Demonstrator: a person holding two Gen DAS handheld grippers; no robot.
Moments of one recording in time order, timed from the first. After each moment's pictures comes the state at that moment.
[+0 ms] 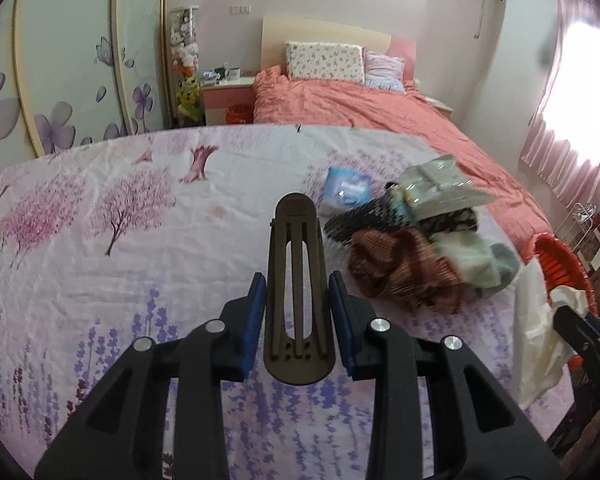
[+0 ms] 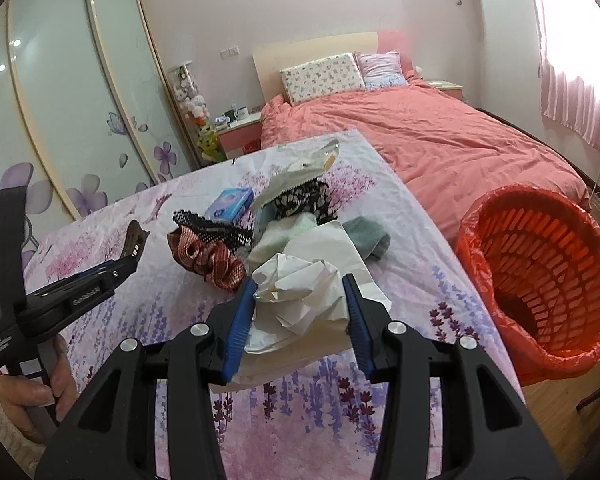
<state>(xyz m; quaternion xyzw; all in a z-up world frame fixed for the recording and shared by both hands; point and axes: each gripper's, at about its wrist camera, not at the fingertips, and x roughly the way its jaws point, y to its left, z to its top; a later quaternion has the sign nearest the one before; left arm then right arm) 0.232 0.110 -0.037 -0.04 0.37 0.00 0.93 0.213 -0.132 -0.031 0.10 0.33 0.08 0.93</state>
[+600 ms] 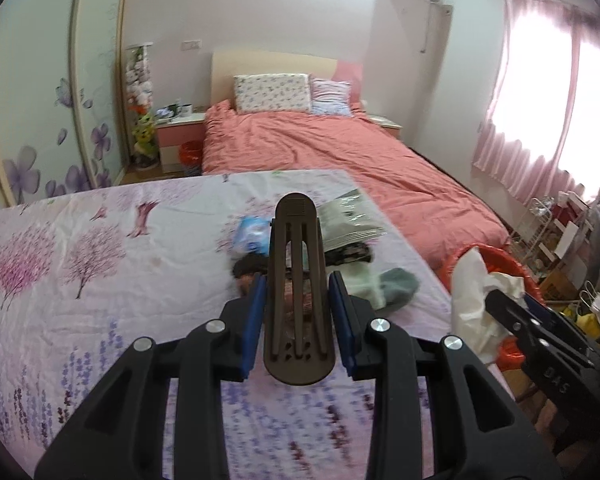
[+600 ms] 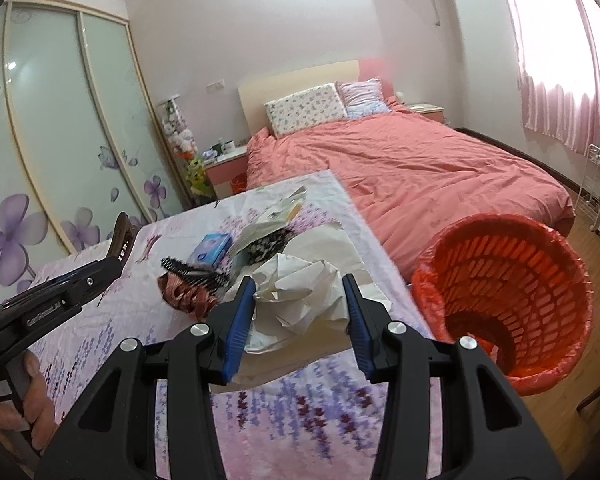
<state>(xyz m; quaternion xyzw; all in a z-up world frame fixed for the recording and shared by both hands) 0.203 0.044 0.025 -0.03 0.32 -0.09 0.94 0.201 -0.170 -0.005 0.11 0.28 0.05 0.95</state>
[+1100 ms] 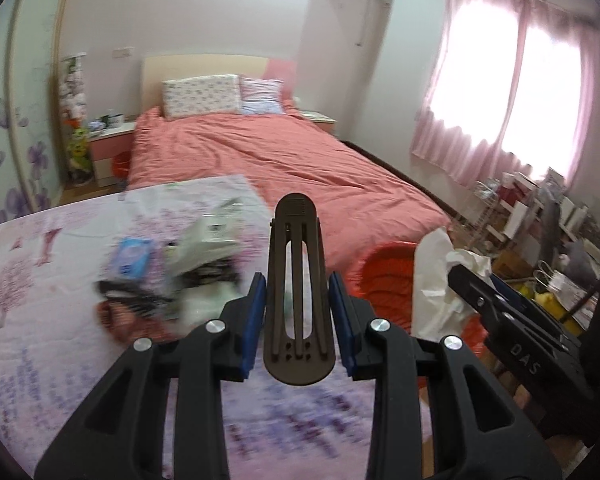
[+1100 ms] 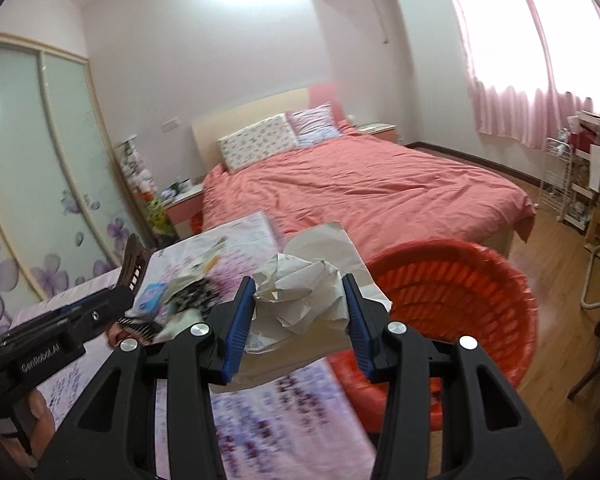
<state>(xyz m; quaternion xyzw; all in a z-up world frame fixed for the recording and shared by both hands) 0.214 -0.070 0.030 -0.02 0.32 -0.21 0.92 0.197 -0.256 0.004 0.14 0.24 -0.03 0.96</state>
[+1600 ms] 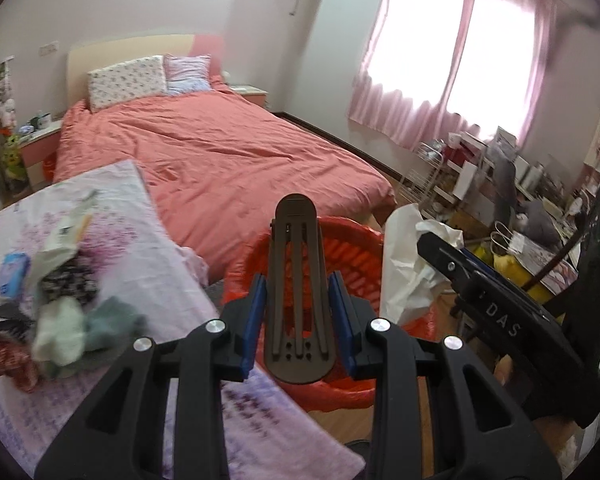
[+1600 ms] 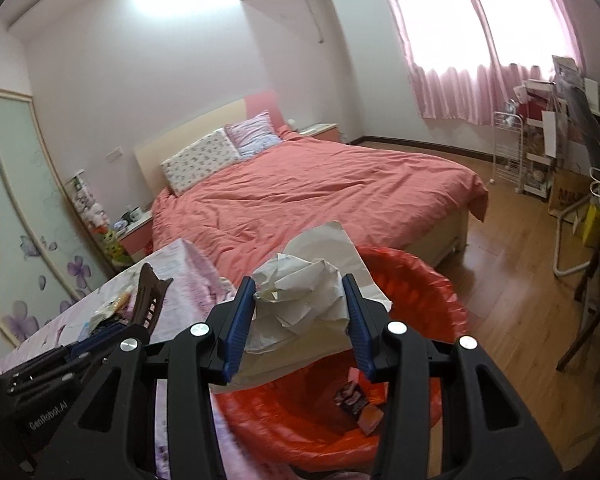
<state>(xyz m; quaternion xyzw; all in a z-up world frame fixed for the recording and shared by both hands) 0.239 -0.194 -0.009 0.01 0.35 -0.31 0.88 0.200 -0.353 -0.023 0.20 0.24 -0.12 0.94</state>
